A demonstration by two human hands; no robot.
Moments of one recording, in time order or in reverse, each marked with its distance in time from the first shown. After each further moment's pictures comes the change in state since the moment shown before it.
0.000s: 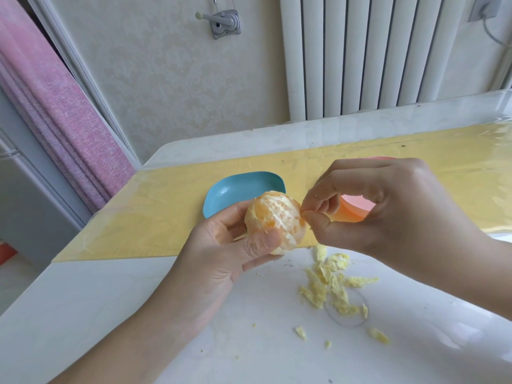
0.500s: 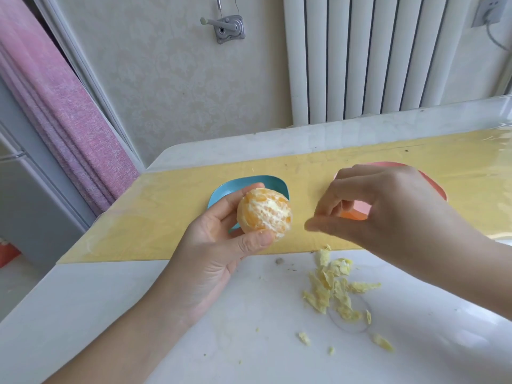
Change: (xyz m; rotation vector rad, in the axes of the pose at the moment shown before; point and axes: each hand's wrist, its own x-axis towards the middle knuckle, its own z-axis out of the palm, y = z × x) left_hand 0.010 -0.001 -0.013 -0.058 0.030 0.062; right_hand 0.000 0.010 0.000 -0.116 -0.071 0.111
